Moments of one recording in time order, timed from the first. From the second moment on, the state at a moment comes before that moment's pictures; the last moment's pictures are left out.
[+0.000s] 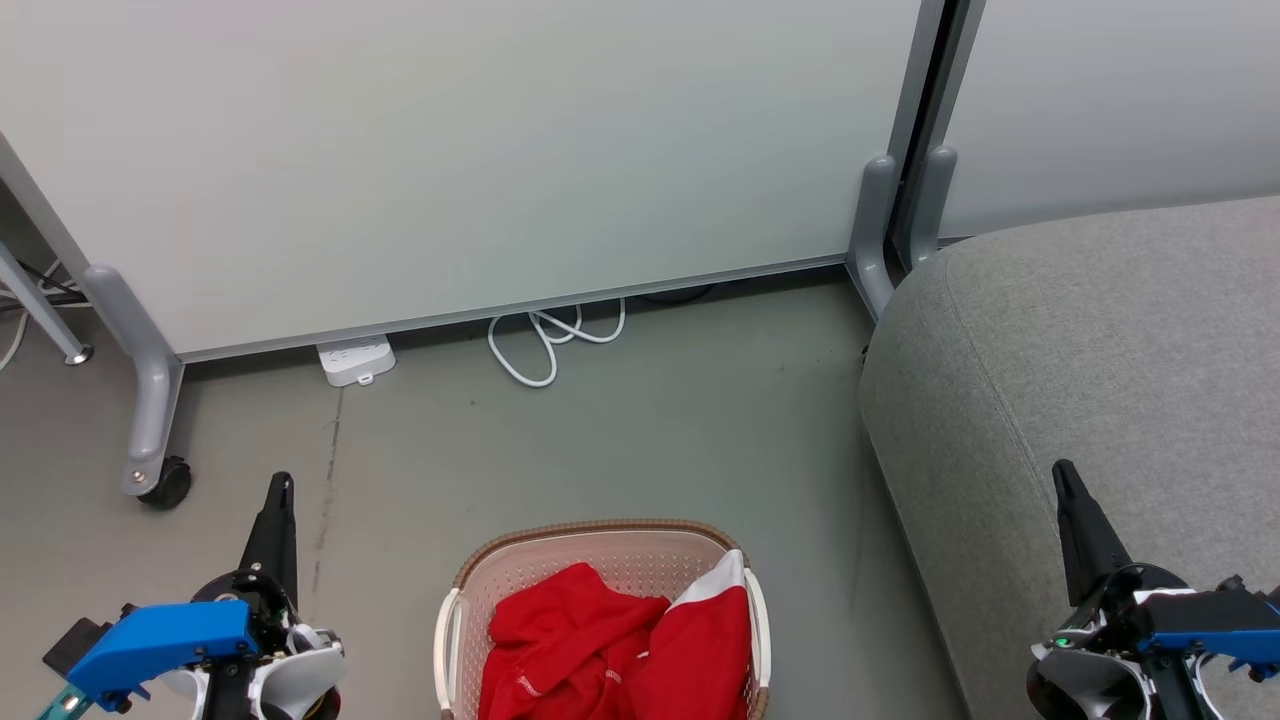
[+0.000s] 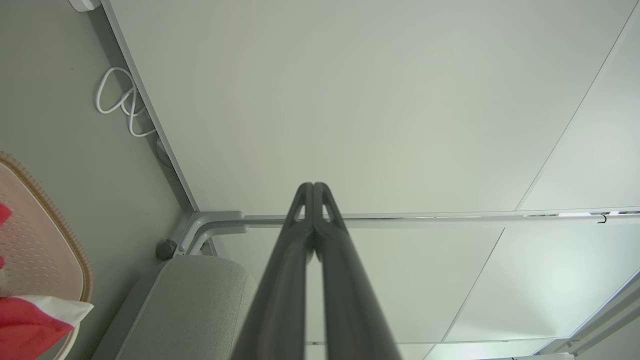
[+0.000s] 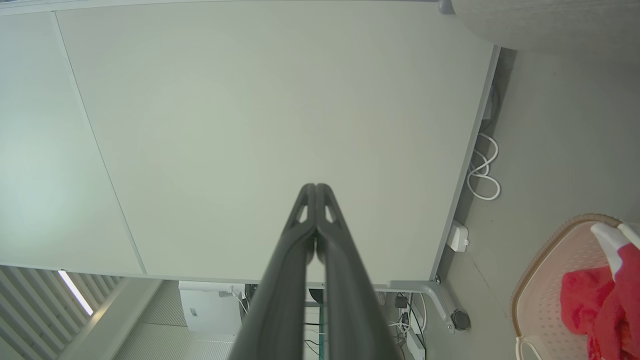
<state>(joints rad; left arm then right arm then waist) -0.10 0.05 0.11 0.25 -1.61 -0.13 0.11 -0.10 -0.05 -0.11 0.25 1.61 0.13 0.11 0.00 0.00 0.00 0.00</state>
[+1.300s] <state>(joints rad) -0.07 0.04 0.09 0.25 -1.32 -0.12 0.00 -0.08 -0.04 -0.07 0.26 1.35 0.13 0.00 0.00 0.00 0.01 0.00</state>
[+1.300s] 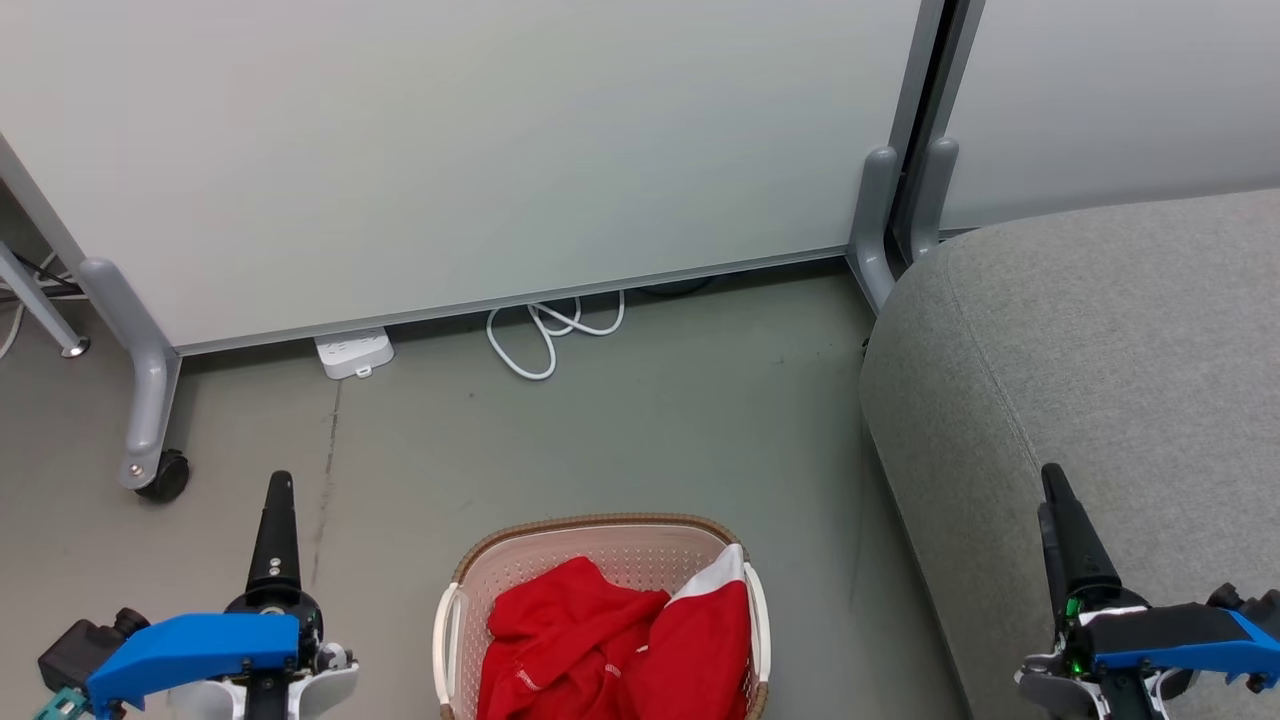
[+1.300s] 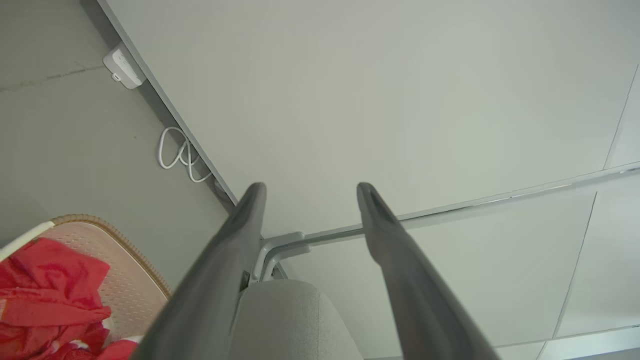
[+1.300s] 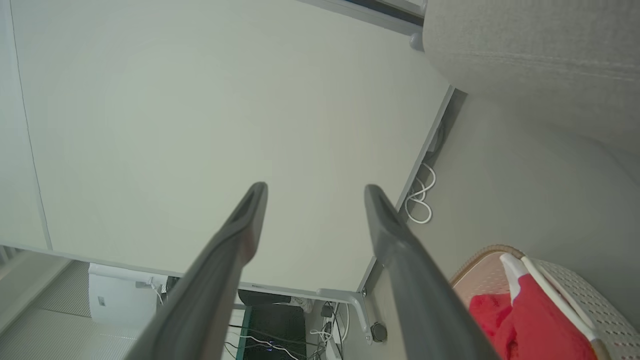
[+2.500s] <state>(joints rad) -0.09 0.04 -0.04 0.20 -0.69 -0.04 -0.12 -0.10 -0.04 0.03 0.22 0.77 0.13 -0.12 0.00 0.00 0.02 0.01</state>
